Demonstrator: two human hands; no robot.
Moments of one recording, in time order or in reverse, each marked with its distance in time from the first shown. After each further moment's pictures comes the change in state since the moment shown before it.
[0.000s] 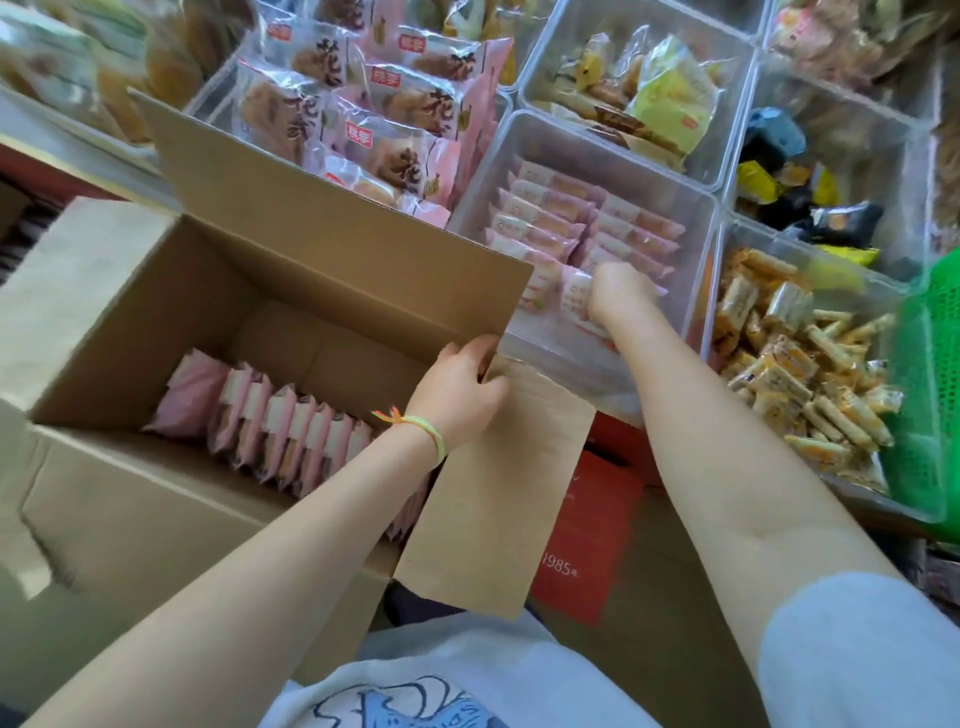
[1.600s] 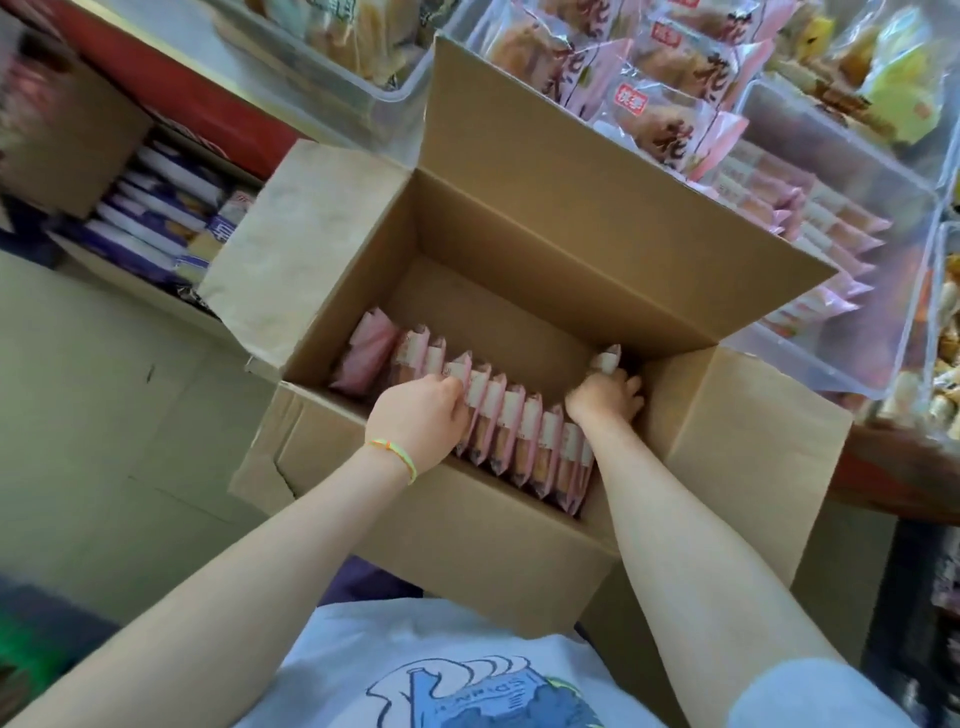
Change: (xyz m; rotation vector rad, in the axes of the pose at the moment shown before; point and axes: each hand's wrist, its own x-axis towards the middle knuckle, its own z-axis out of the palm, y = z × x) left_hand -0.043 -0.247 -0.154 0.585 0.101 0.144; right_hand -0.124 -0.206 0.184 0.054 -0.169 0.340
